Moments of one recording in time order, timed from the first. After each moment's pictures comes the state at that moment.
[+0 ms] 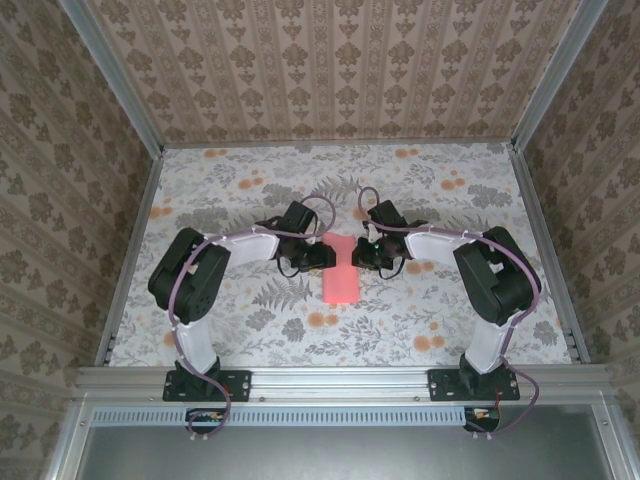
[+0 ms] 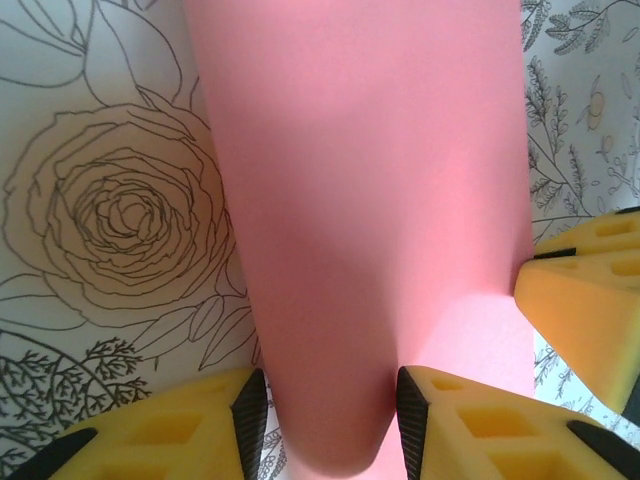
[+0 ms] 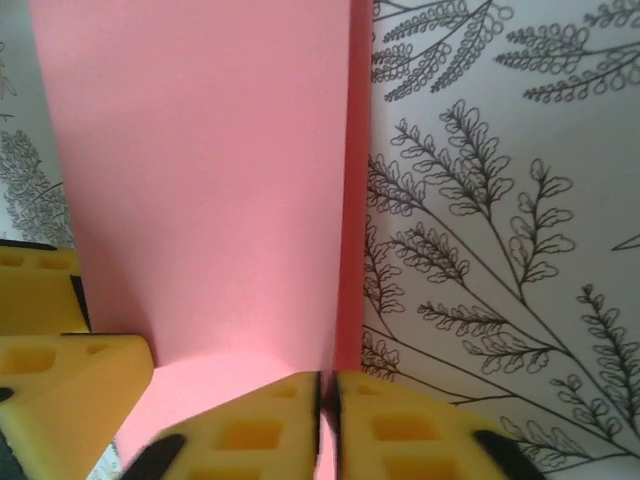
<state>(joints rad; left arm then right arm) -0.65 1.85 1.06 -0.32 0.41 -0.58 0.47 1.81 1.01 -0.30 -0.35 0.62</state>
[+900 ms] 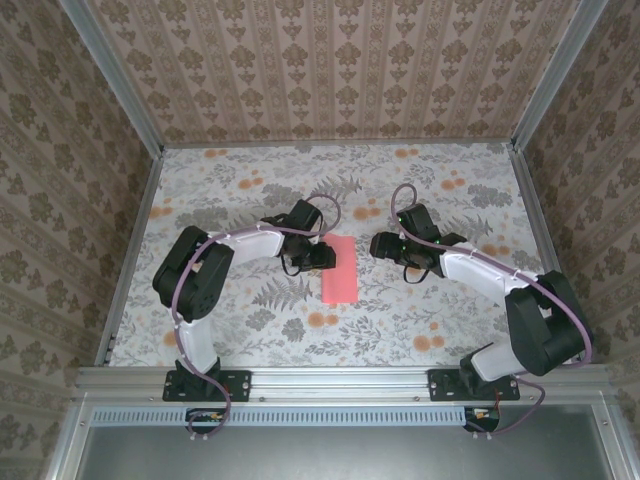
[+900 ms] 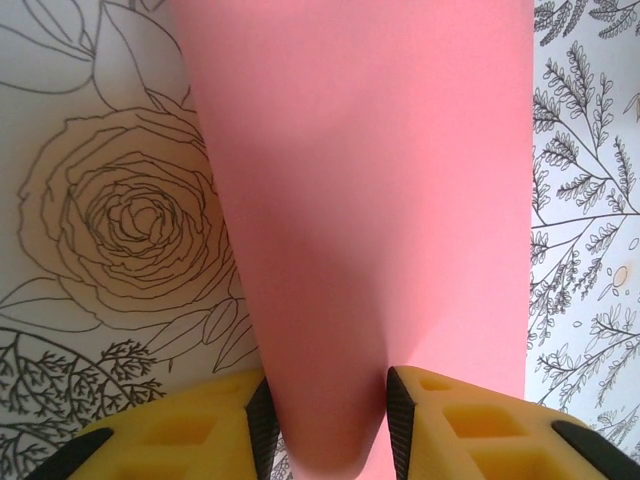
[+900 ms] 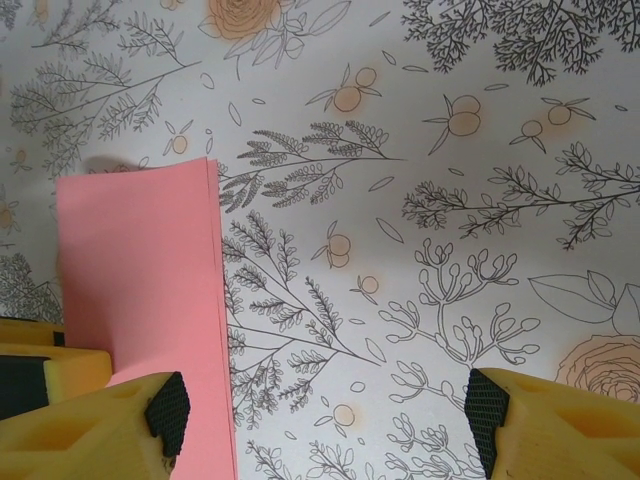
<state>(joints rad) -0.67 1.88 1.12 -0.40 0.34 -0.55 0.40 1.44 0.81 -0.30 -0.06 0.63</state>
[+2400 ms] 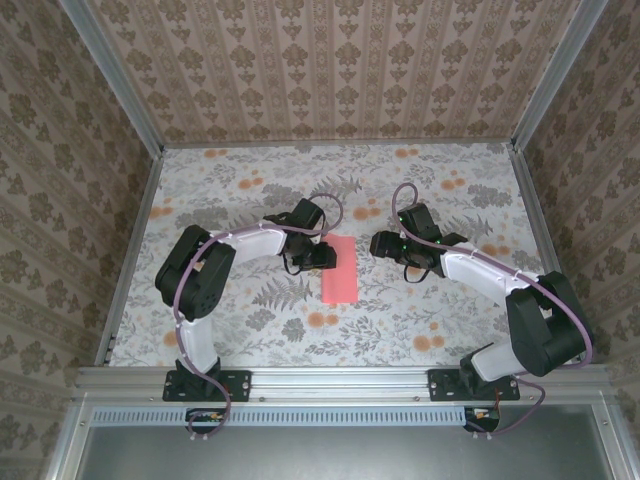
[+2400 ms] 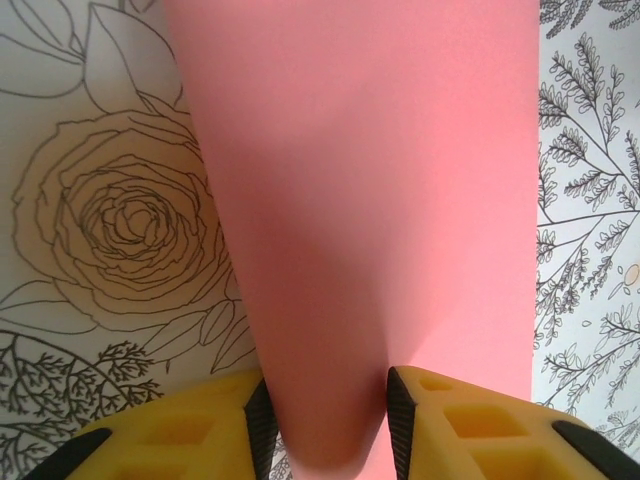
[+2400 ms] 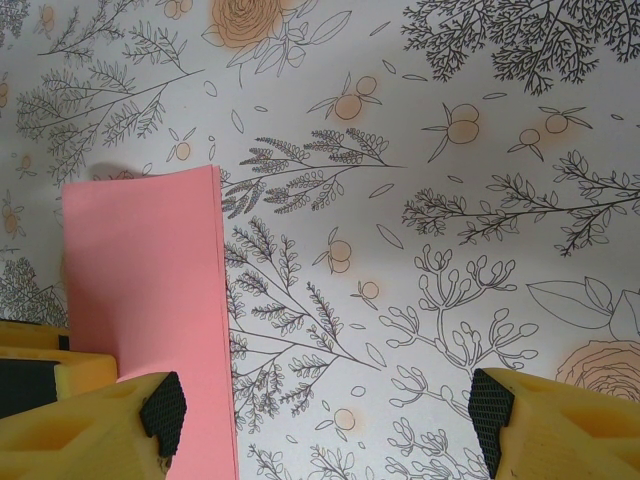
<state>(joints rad) -0.68 1.89 1.15 -0.45 0.33 -0.54 0.40 1.44 0.81 -0.29 -0.06 0.63</state>
